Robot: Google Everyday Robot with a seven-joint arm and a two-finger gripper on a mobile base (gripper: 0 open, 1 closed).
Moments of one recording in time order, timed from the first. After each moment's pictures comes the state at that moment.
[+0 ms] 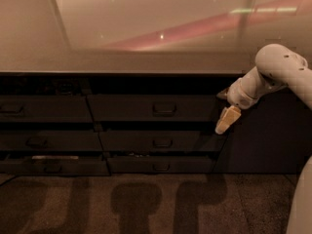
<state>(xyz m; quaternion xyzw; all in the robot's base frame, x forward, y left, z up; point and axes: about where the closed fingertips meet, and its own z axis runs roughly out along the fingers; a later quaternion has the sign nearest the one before) 0.647 -0.250 0.678 -0.60 0.77 0.10 0.21</state>
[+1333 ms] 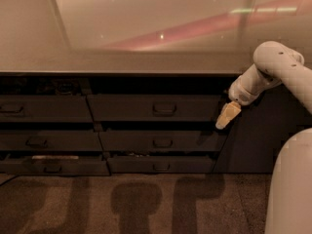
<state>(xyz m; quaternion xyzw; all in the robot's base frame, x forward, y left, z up) 0.672 -0.270 0.666 -0.55 0.81 0.10 0.18</state>
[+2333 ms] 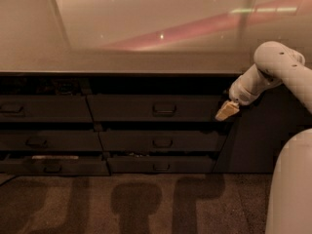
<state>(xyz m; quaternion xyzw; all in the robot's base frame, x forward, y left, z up) 0.672 -0.270 0.666 -0.55 0.81 0.10 0.18</state>
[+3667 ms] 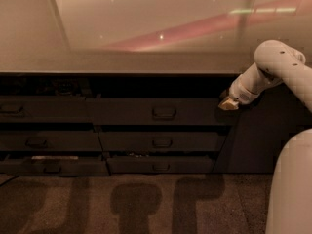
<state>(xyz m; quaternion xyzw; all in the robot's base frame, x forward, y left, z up) 0.672 -0.270 0.666 -0.55 0.81 0.10 0.18</state>
